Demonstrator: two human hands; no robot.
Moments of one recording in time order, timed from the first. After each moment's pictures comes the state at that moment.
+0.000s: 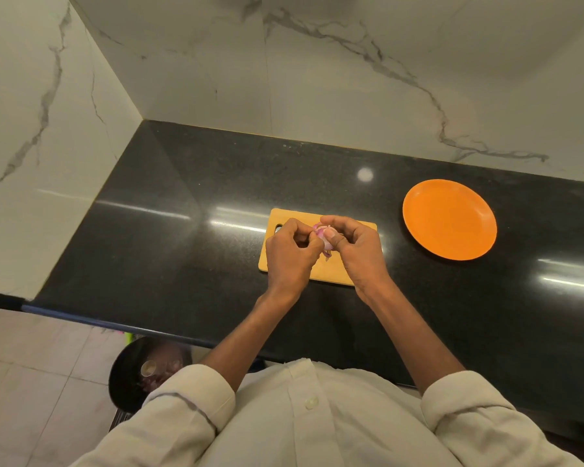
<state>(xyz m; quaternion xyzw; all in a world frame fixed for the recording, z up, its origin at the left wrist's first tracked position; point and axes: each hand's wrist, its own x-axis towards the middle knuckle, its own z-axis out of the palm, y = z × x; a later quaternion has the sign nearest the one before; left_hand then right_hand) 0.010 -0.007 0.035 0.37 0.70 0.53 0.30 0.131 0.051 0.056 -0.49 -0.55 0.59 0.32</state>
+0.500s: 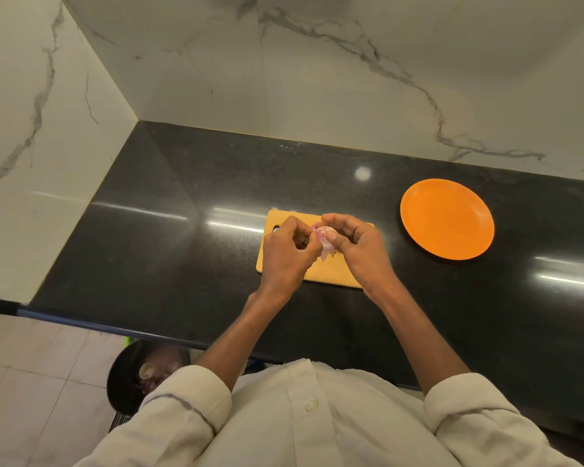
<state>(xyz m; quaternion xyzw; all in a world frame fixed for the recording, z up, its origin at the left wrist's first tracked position) 0.001 -0.006 0.039 0.42 0.69 0.51 0.30 0.144 0.061 0.053 -0.44 -0.59 0.60 0.31</state>
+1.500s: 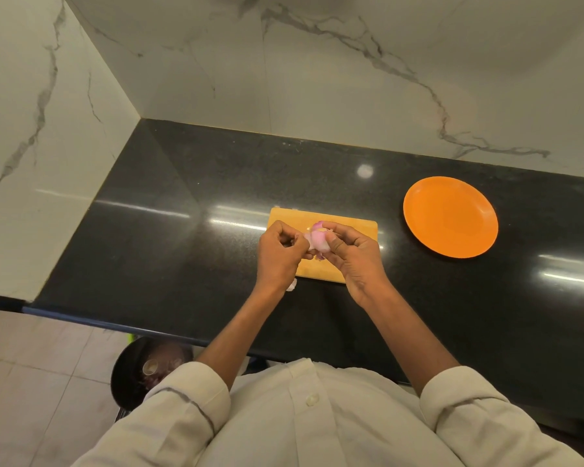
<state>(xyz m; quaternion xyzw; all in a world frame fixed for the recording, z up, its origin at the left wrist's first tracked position) -0.012 -0.010 0.022 0.30 0.66 0.56 0.39 0.128 0.046 0.036 -0.47 -0.38 0.71 0.36</state>
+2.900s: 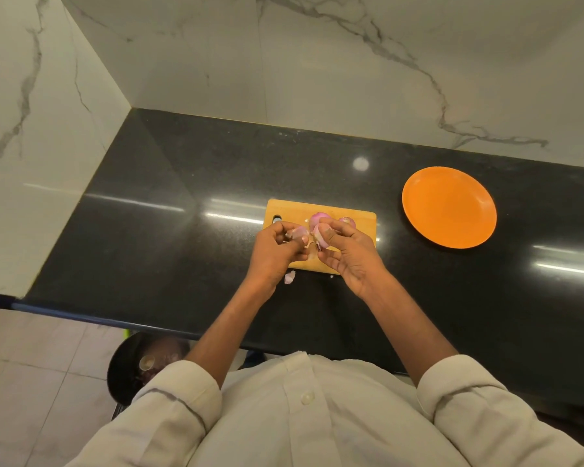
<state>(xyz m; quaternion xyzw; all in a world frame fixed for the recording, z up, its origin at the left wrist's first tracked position) -0.025 -0.019 0.014 0.28 0.65 0.51 0.49 0.127 0.048 0.035 -0.52 -0.29 0.75 0.30</state>
